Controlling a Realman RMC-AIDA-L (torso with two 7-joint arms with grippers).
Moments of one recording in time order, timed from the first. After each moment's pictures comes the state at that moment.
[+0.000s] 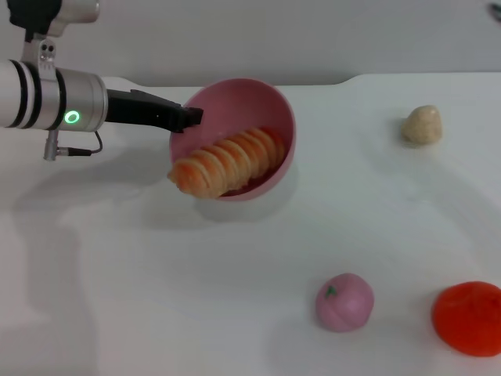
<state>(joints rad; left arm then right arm) -0.77 -2.05 0.90 0.72 -0.93 -1.09 1.13 0.17 2.08 -1.59 -1.20 -0.40 -1.16 0.59</state>
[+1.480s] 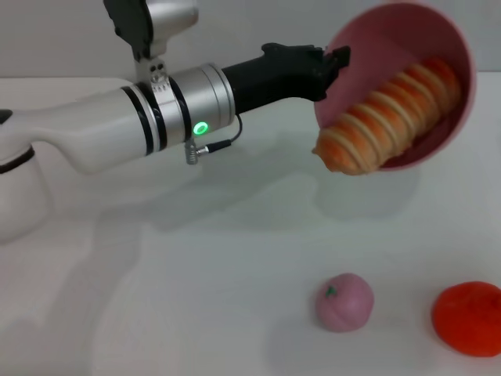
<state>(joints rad) -0.67 -2.07 1.72 0.71 -2.28 -0.76 1.77 0.14 2.08 -1.26 -0.84 -0.28 -1.39 0.44</state>
